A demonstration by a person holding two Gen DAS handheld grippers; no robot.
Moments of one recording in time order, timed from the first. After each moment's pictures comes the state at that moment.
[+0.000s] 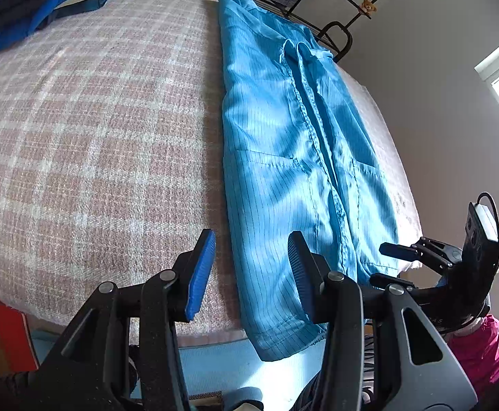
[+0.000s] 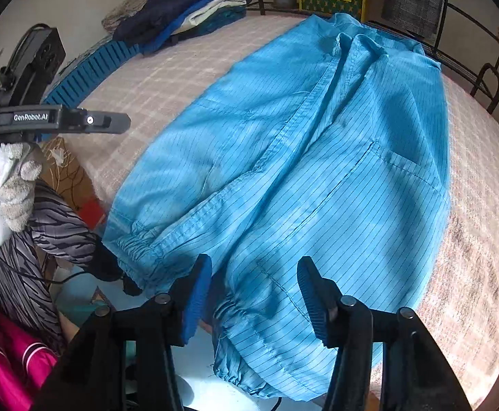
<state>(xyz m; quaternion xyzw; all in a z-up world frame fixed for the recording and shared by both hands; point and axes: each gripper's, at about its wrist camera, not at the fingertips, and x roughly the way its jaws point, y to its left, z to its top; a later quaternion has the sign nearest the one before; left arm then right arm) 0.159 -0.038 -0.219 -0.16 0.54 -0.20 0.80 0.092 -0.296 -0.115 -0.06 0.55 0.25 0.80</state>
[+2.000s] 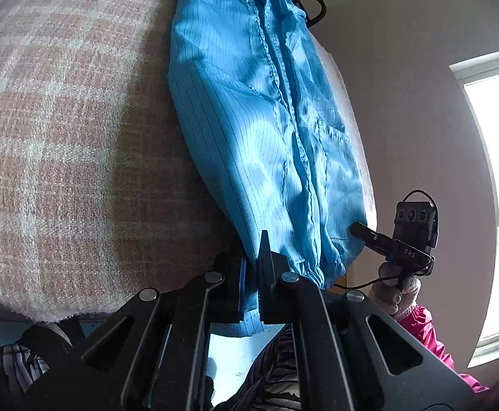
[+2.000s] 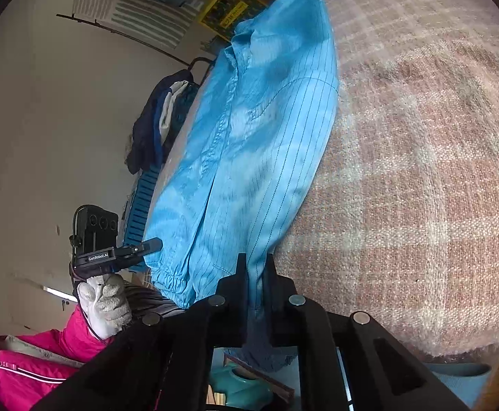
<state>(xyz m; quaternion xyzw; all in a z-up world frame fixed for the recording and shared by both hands) 0.151 -0.056 -0.245 -0.25 0.58 -0.30 0.72 0.077 -0.436 -0.174 0.33 0.51 0.26 0.75</state>
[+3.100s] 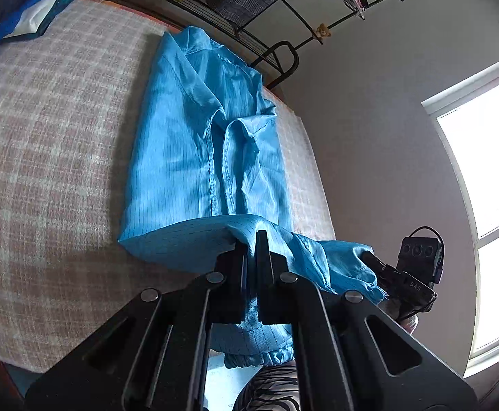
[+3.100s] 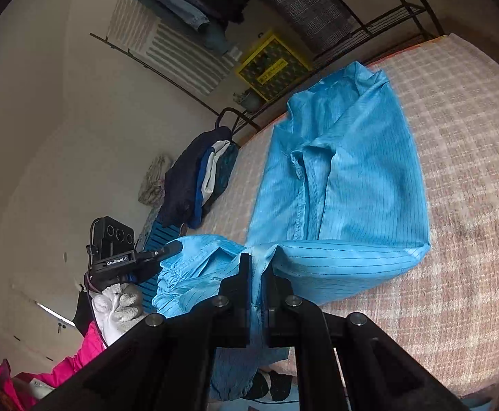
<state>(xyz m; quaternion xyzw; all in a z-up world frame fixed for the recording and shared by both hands) 0.263 -0.009 -0.126 -0.26 0.51 -0.31 0.76 0.151 -0.398 -0.047 0.33 0.41 0.24 0.82</state>
